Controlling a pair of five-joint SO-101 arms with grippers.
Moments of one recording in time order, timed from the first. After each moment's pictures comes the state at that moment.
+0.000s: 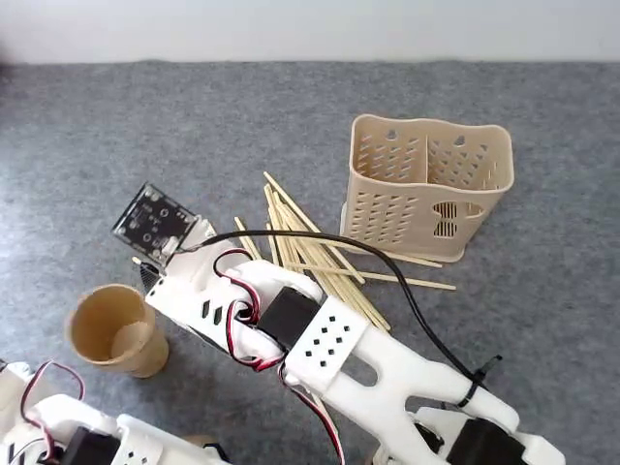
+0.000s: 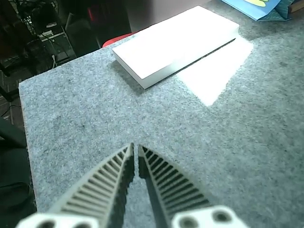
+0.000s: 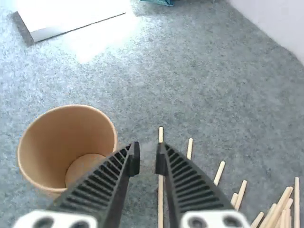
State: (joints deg) left arm -72.3 -103.5 81.9 63.2 -2.4; right arm -59.5 -20.0 23.0 36.7 0.7
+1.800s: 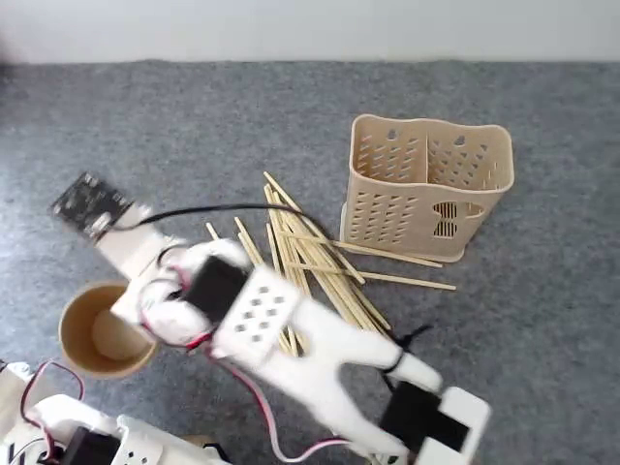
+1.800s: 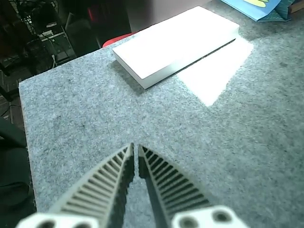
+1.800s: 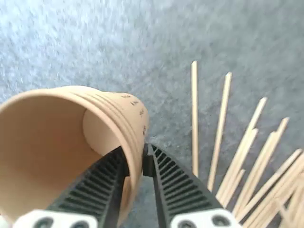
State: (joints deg) left arm -72.3 -103.5 81.9 63.2 -2.3; right arm -63.6 1.0 -16.4 75.3 -6.2
